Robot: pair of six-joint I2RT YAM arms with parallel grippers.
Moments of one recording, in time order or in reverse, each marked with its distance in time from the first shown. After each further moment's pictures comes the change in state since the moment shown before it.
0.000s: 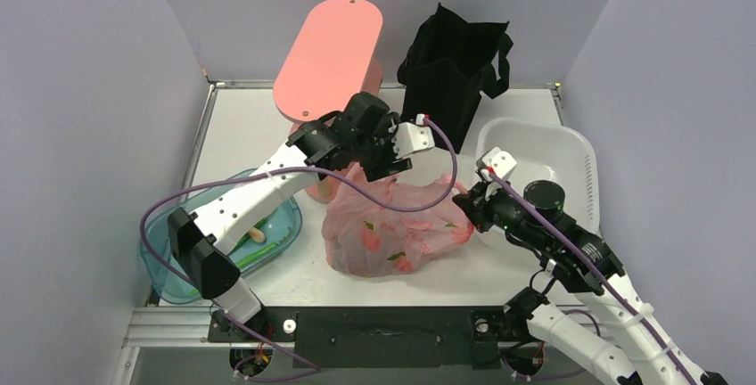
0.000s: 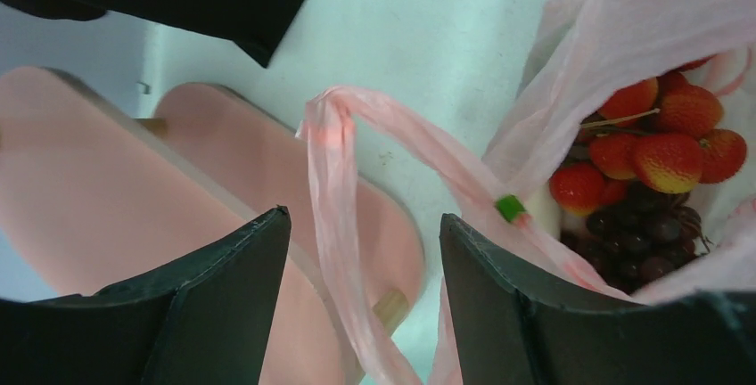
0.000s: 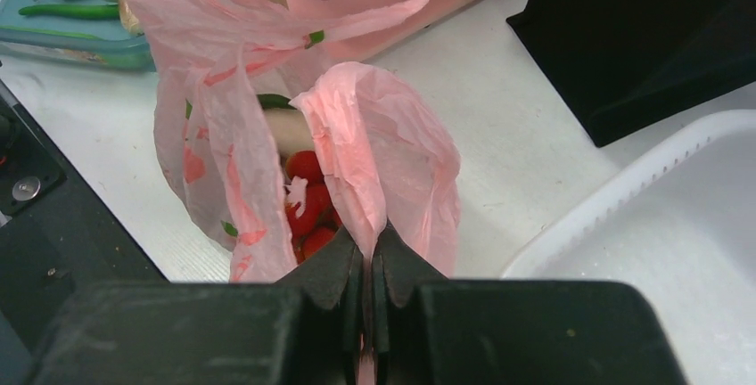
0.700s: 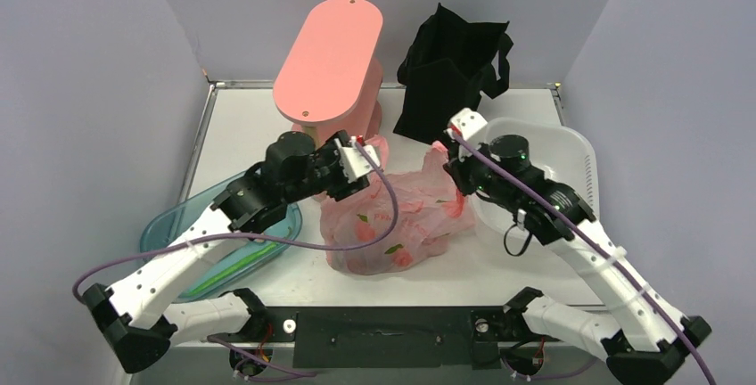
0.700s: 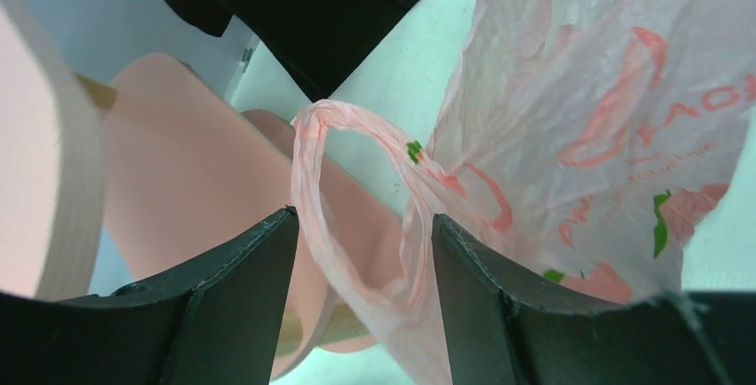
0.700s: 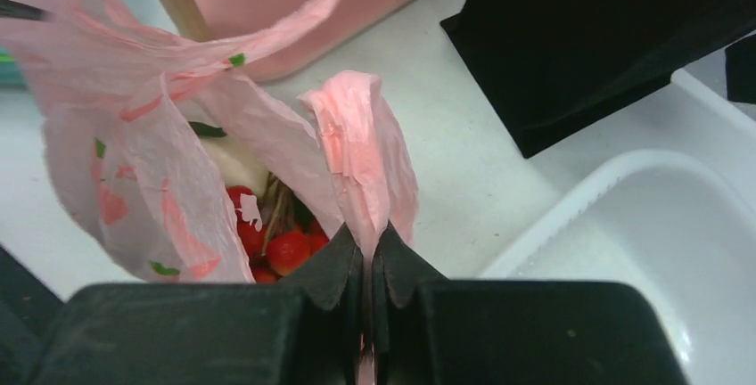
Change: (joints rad) left arm 0.058 -0.549 -0.500 0.329 0.079 -0.097; right arm 0.041 0.355 0.265 -0.031 0.169 -0.120
